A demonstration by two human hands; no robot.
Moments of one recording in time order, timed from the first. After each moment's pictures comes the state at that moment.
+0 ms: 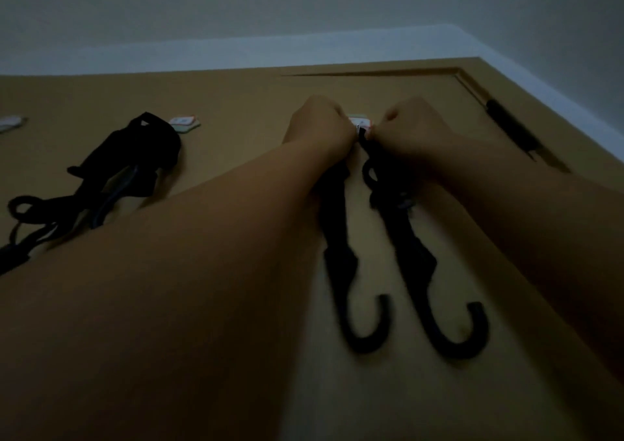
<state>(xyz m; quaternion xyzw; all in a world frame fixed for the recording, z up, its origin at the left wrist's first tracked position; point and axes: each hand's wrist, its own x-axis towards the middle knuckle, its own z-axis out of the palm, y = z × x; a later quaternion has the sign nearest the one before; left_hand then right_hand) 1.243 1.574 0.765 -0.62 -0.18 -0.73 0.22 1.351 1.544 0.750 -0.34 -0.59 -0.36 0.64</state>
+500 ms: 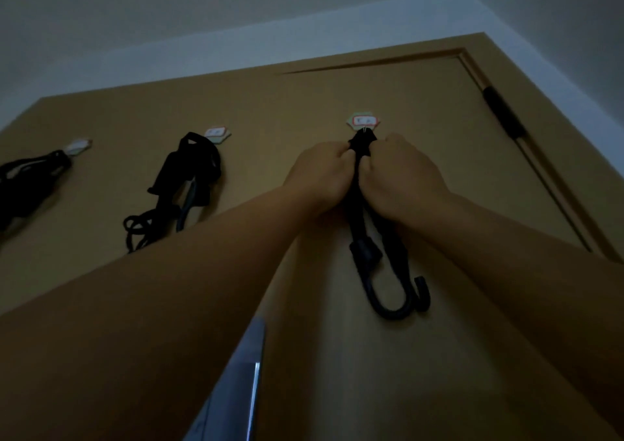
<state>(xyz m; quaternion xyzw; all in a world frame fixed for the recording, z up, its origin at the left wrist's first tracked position) 1.221 1.551 0.693 -0.70 -0.24 -0.62 0.27 1.324 1.529 0.673 -0.39 -0.58 -0.46 0.55</state>
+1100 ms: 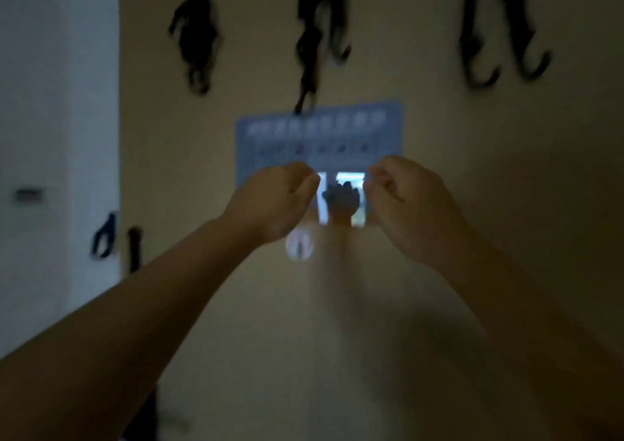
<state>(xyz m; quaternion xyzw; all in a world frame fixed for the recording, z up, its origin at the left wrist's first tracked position) 1.022 1.408 0.401 -0.71 -0.52 -0.44 0.16 1.192 1.413 0.392 -0.33 -0.76 -0.07 0.55</state>
